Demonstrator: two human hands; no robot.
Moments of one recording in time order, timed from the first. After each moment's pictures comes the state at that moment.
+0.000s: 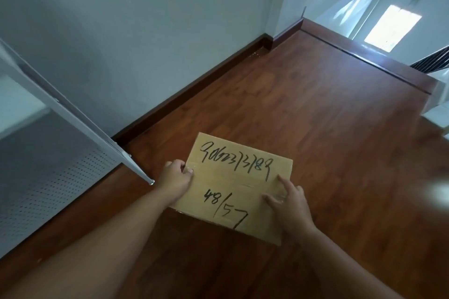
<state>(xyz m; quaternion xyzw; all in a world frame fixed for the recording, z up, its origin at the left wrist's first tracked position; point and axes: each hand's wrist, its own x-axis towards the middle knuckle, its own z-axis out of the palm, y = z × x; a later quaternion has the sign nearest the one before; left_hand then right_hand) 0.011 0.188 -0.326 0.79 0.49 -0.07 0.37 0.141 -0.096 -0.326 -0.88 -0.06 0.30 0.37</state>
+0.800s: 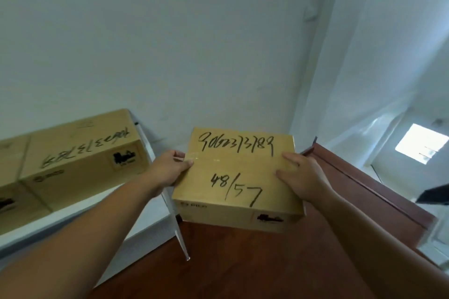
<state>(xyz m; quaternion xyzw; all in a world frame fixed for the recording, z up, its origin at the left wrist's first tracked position) -0.062 0.196 0.340 0.71 0.48 0.16 0.50 0.193 -0.051 0.330 -0.85 -0.33 0.16 0.37</state>
